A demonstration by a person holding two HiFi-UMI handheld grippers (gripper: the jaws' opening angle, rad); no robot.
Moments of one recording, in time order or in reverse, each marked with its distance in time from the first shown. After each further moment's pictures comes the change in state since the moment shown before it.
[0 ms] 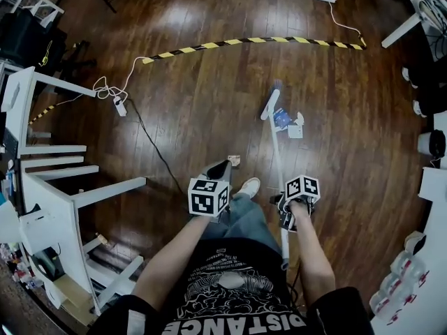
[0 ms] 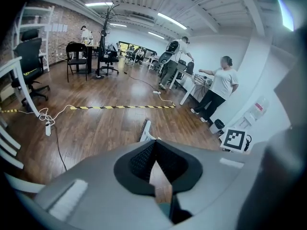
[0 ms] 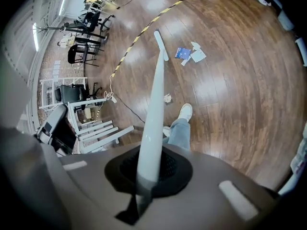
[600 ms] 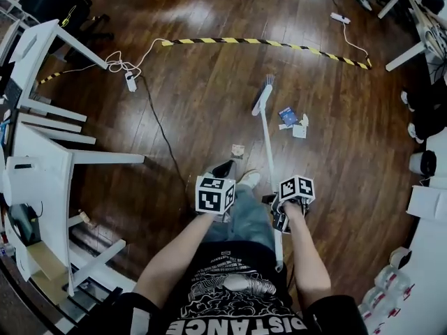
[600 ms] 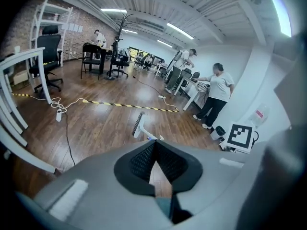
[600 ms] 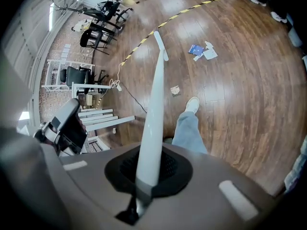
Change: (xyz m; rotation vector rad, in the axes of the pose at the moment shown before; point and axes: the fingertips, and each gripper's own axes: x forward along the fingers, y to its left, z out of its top) left arm -0.089 0.011 -0.101 -0.099 -0.077 0.039; right arm 0.041 0.031 -0.109 -0.161 0.003 -0.035
